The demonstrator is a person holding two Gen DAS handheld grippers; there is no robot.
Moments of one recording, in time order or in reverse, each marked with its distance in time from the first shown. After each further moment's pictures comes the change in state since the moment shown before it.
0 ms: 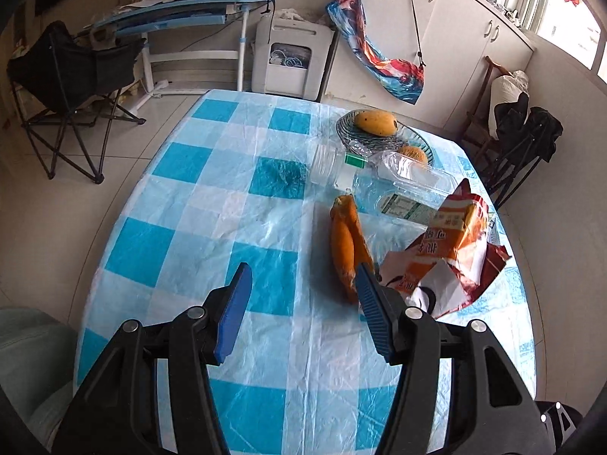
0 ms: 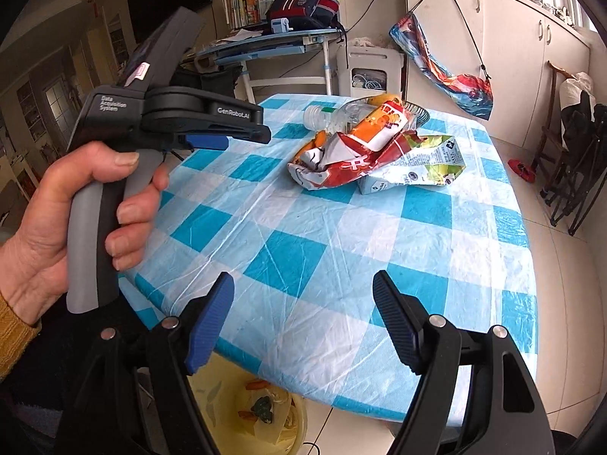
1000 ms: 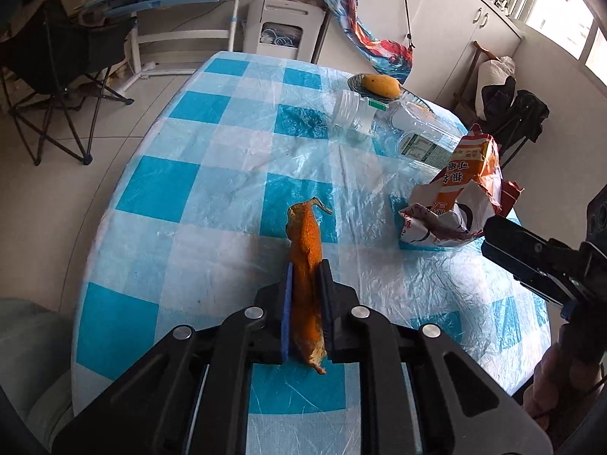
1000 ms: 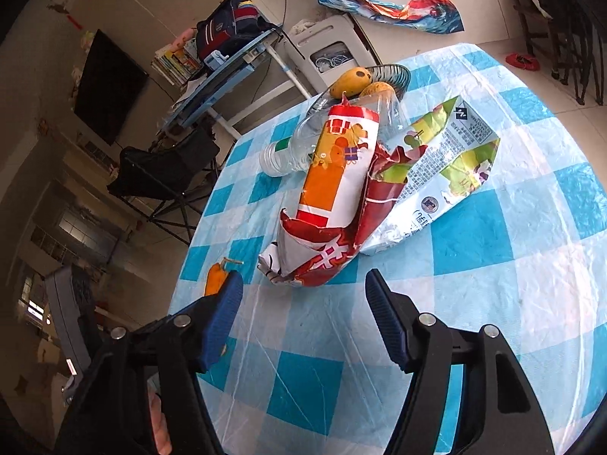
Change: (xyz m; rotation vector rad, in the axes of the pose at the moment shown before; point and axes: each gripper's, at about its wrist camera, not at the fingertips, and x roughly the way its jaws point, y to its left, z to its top) left arm -0.005 0.053 -0.058 0.014 0.058 -0.083; right arm 0.083 -0.058 0.062 0.534 0.013 0.223
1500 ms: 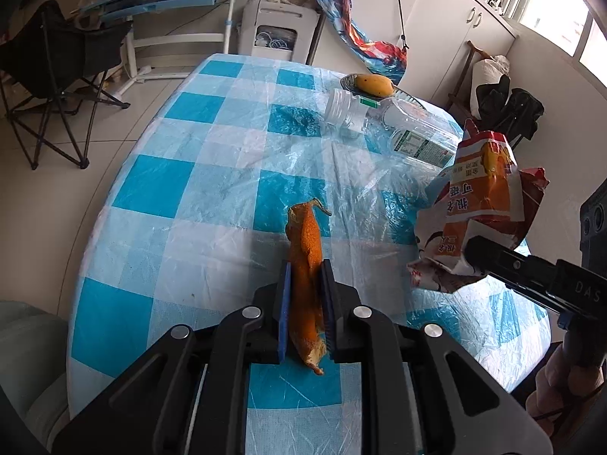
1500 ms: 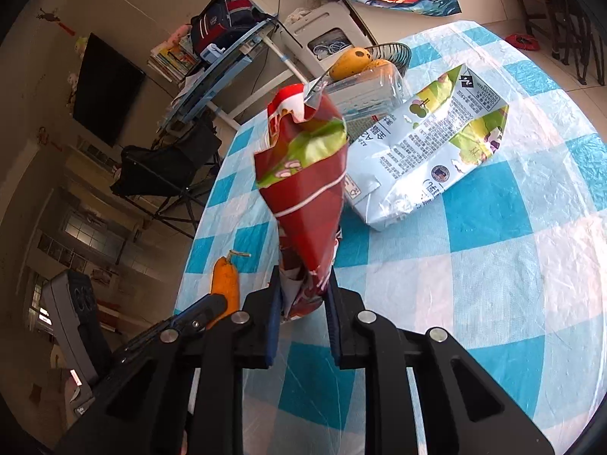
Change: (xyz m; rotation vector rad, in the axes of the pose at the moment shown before) left arm -0.003 -0.008 -0.006 0.026 -0.013 -0.001; right arm -0.019 0.003 -0.018 -0.047 0.100 0.046
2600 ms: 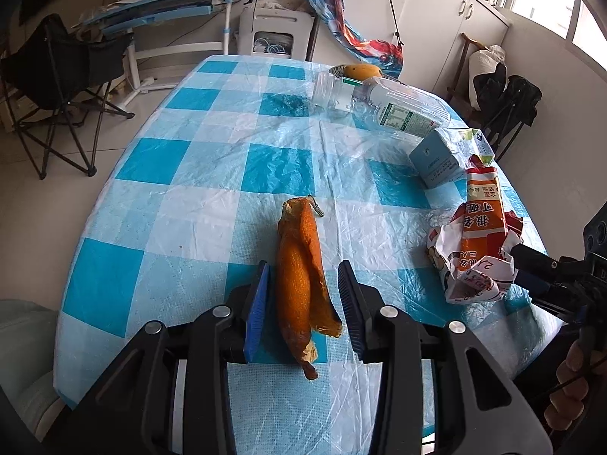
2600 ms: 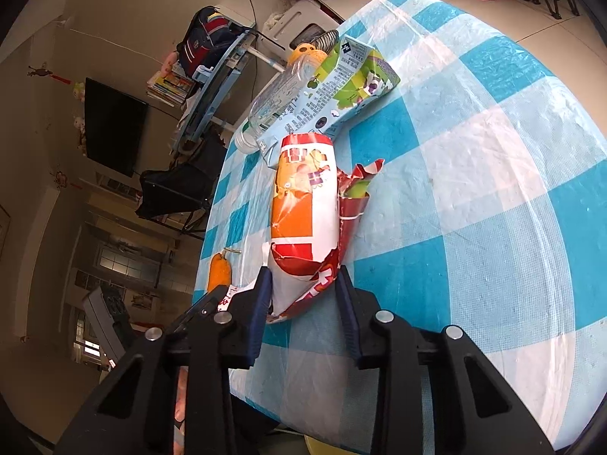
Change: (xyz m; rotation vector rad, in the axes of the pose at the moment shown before) left arm -0.007 -0.015 -0.033 0.038 -0.031 0.036; right arm -0.042 -0.067 -0.032 0.187 -0.053 0.115
